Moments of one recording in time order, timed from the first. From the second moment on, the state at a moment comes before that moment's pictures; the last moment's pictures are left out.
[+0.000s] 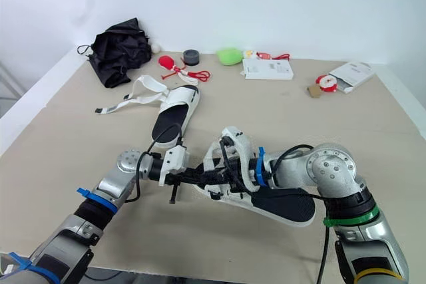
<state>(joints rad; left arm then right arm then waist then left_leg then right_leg) -0.53 0.31 -0.35 0.38 -0.17 -0.08 -1.28 -0.58 -0.70 0.17 -0.33 1.48 1.37 0.13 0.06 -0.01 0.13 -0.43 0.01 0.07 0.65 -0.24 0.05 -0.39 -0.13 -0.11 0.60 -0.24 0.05</state>
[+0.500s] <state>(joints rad) -0.53 0.31 -0.35 0.38 -0.17 -0.08 -1.27 -0.55 -0.71 0.16 -0.35 1.31 1.39 0.31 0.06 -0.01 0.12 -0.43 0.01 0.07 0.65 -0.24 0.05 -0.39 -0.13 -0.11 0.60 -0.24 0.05</state>
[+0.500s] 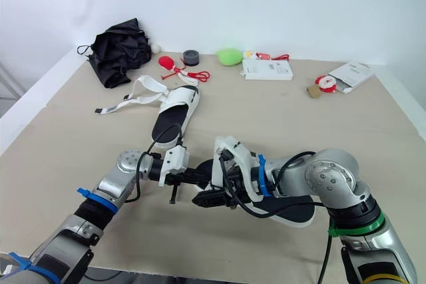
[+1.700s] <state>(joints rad) -0.53 0.31 -0.35 0.38 -0.17 -0.08 -1.27 -0.57 -0.60 0.05 -0.30 1.23 1.53 0.26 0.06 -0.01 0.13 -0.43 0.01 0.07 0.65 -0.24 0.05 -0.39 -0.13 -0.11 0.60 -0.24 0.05</state>
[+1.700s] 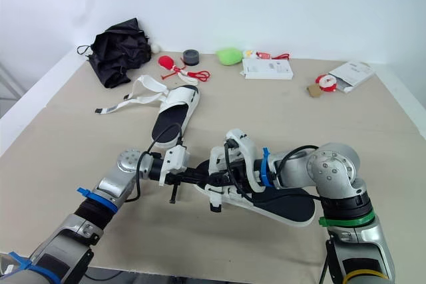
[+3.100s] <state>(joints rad) -0.59 0.29 -0.35 0.47 -0.17 -0.10 -1.30 -0.22 -0.81 -0.07 -0.60 1.20 1.40 0.34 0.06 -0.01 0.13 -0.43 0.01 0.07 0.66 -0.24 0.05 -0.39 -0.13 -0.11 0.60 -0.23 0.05</state>
